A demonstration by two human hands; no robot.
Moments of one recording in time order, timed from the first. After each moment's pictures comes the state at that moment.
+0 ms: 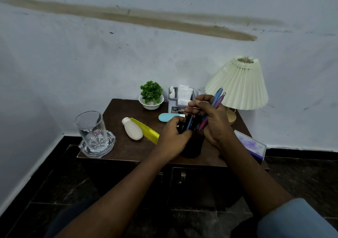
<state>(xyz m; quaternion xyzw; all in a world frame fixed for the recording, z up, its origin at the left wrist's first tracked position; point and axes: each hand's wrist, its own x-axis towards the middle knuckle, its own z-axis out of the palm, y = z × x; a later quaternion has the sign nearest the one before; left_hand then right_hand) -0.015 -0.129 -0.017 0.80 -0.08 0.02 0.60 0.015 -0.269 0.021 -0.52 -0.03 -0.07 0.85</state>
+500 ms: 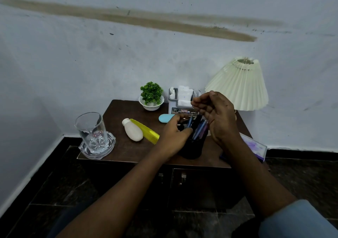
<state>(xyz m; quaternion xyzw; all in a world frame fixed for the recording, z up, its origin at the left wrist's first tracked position) -0.002 -0.131 -0.020 0.76 -0.08 -0.01 0.64 0.019 -0.282 0.023 -0.57 -0.08 -0.15 0.80</state>
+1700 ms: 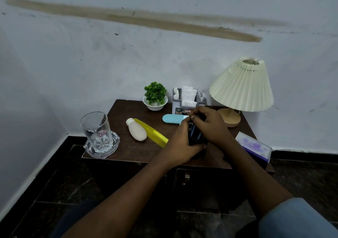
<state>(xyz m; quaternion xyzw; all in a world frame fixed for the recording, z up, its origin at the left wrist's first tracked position) -0.012 -0.133 -0.036 0.80 -0.19 -0.01 0.57 0.033 -0.284 -0.009 -0.88 -0.13 -0.16 0.43</state>
